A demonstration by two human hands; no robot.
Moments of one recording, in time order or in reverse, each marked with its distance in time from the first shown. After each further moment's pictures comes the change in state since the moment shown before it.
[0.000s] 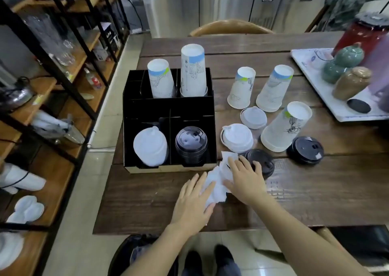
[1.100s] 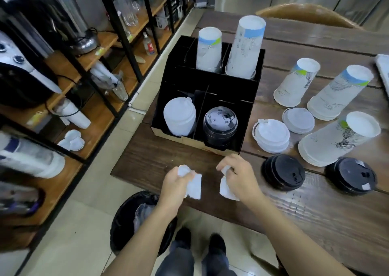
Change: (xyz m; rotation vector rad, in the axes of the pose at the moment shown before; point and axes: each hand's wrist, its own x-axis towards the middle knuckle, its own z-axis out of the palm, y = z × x) left_hand -0.025 0.000 -0.026 -1.337 0.325 -1.144; right_hand -0.006 -0.043 -0.016 0.787 -0.021 -0.286
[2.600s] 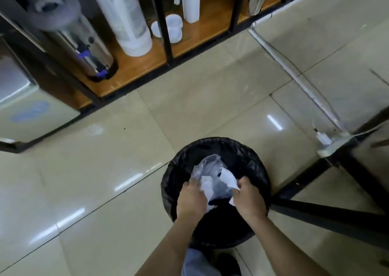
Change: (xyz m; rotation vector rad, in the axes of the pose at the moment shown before) left_hand 0.201 -0.412 -0.215 0.386 0.308 -0.356; right_hand 0.004 0.142 0.497 -0.505 -0.652 0.152
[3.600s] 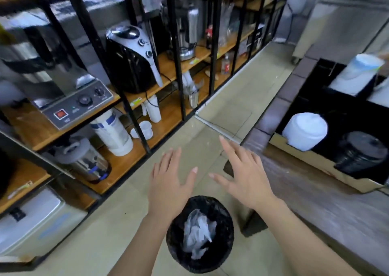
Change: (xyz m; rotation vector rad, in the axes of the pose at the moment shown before) left_hand -0.289 0.206 -0.272 0.188 0.468 0.832; right_hand -0.287 -0.143 -0.320 -0.190 0.717 -0.594
